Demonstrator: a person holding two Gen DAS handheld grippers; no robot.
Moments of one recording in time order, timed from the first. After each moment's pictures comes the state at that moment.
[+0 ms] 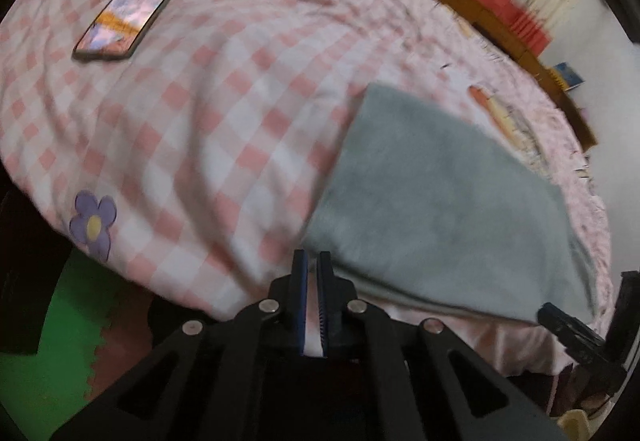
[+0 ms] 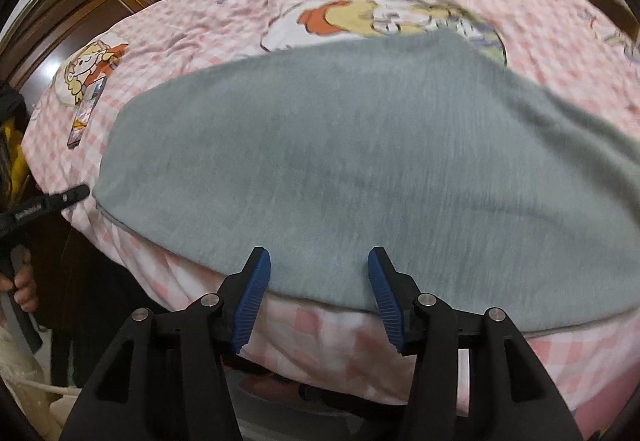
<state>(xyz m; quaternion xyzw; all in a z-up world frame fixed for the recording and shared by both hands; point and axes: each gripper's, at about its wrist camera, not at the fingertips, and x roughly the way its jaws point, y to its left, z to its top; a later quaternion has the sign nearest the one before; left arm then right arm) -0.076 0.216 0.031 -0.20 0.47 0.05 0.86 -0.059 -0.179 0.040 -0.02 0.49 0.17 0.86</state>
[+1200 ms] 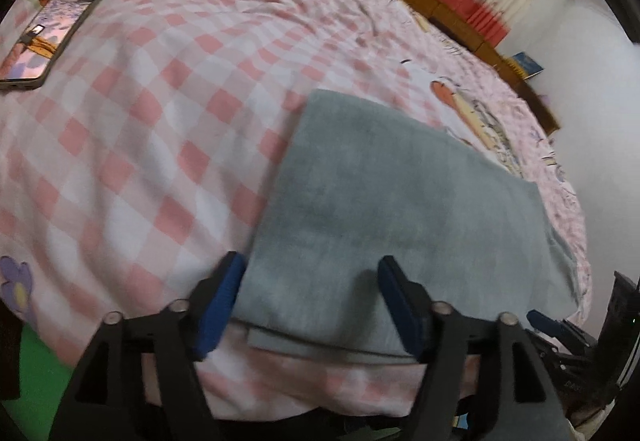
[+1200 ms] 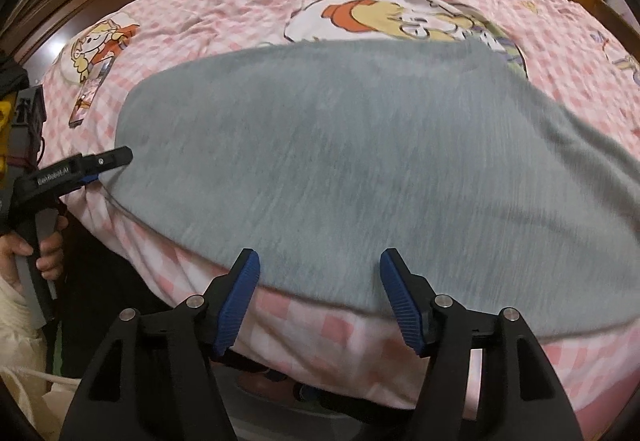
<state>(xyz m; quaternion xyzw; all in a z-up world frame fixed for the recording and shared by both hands) -0.030 0.209 0.006 -0.21 0.46 -0.04 0.86 -0.061 -0.152 0.037 -0.06 0.48 0.18 0.86</state>
